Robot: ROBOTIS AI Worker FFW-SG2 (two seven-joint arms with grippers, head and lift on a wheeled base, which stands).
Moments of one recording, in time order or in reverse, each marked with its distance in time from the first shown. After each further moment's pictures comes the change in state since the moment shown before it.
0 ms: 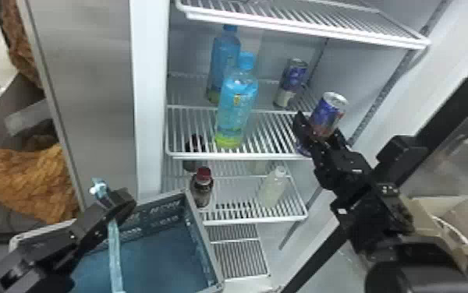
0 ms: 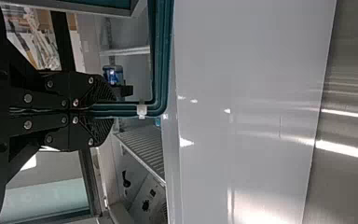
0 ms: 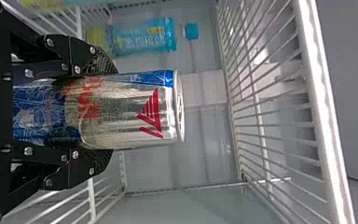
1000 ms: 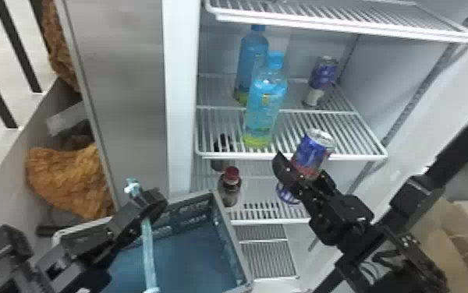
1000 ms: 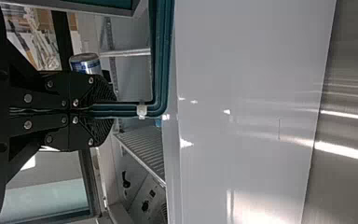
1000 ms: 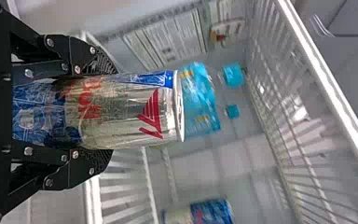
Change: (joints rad) left arm 0.006 0.000 0.003 0.000 0.001 0.001 0.000; right arm 0.247 -0.009 0.130 -0.223 -0.149 0.107 0.029
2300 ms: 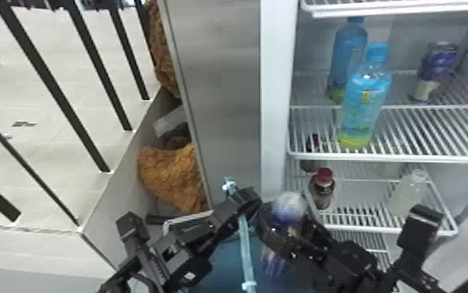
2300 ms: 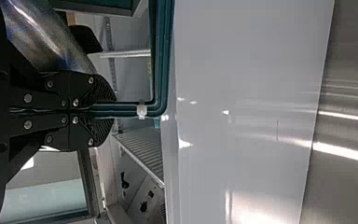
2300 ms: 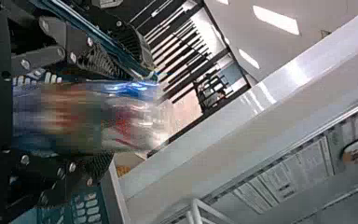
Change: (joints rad) left arm 0.002 0.000 0.000 0.003 0.001 -0.003 0.000; right arm -0.069 -0.054 0.313 0.079 -0.149 0.159 0.111
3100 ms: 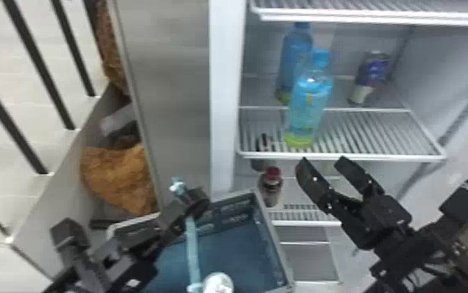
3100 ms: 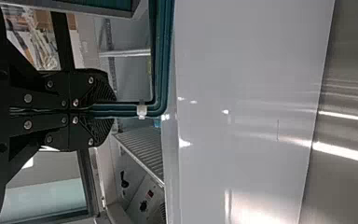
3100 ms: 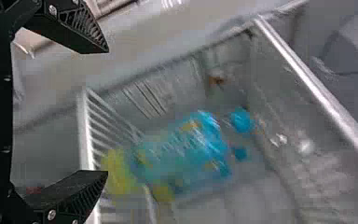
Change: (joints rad) left arm 0.002 0.000 0.000 0.000 0.005 -0.002 0.000; right arm 0.044 0.067 -0.288 -0.044 0.100 -0.197 0.000
